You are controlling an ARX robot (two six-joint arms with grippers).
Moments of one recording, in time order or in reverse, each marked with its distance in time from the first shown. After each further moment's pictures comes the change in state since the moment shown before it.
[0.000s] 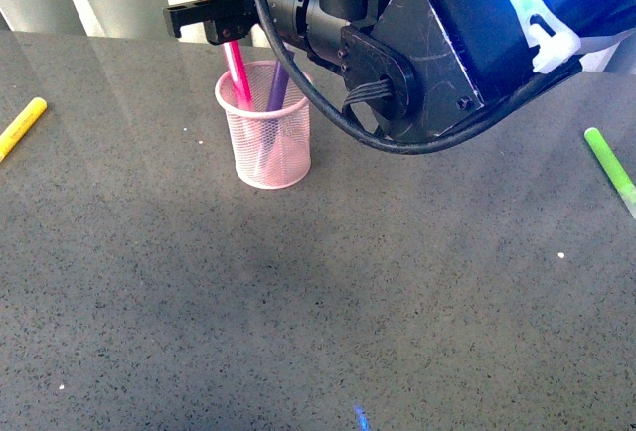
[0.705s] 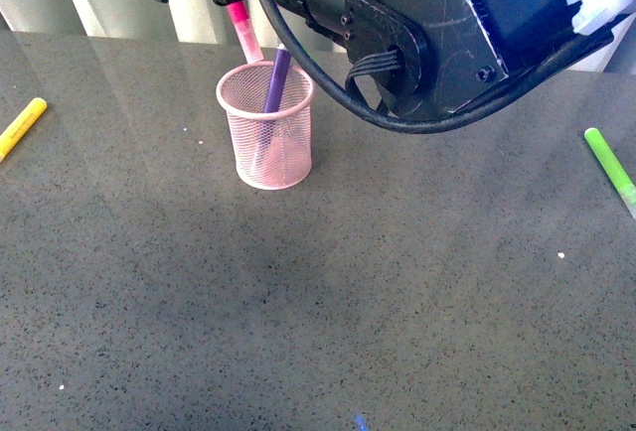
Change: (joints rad) left arm 0.000 0.000 0.000 0.000 0.000 0.000; right arm 0.002 -0.054 -0.026 0.046 -0.004 -0.045
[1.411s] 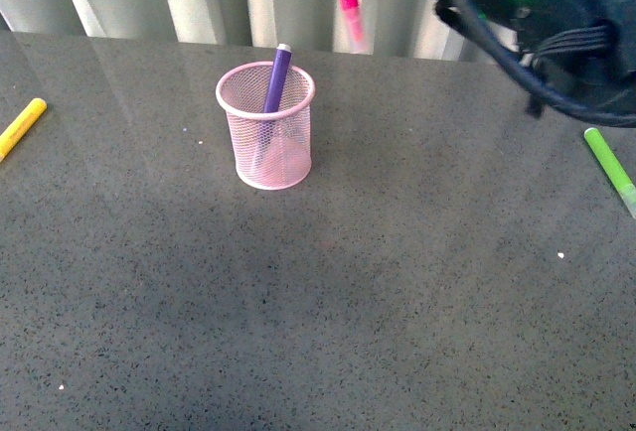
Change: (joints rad) left arm 0.000 0.000 0.000 0.000 0.000 0.000; right arm -0.127 -0.186 -0.244 0.041 0.003 -0.008
